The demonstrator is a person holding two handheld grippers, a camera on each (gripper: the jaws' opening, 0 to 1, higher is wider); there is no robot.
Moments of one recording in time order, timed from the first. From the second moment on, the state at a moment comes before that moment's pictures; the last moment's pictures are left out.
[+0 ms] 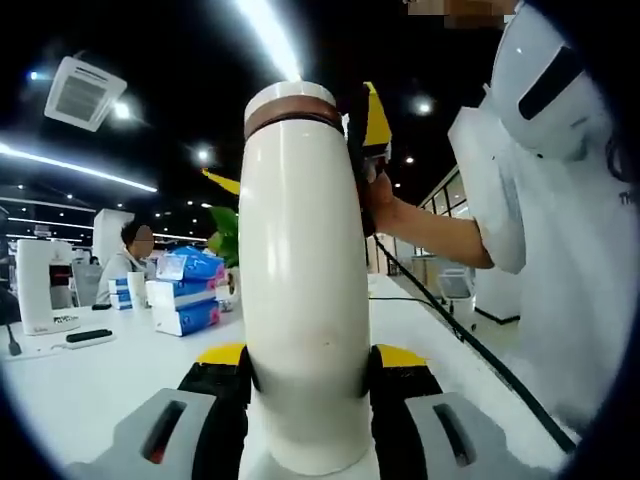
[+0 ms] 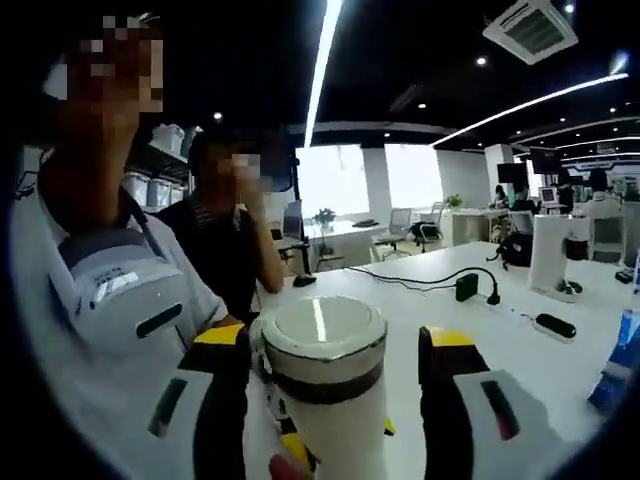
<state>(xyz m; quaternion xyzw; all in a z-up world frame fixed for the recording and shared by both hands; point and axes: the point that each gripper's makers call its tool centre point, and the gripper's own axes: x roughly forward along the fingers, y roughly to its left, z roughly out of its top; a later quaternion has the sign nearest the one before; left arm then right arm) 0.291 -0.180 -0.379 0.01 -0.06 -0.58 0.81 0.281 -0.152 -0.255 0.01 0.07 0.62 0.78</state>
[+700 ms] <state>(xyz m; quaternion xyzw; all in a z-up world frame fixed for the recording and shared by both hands) 0.291 -0.181 -0.380 0.01 -0.06 -0.58 0.81 0.254 -0.181 -0.251 0.08 0.00 0.37 0.92</state>
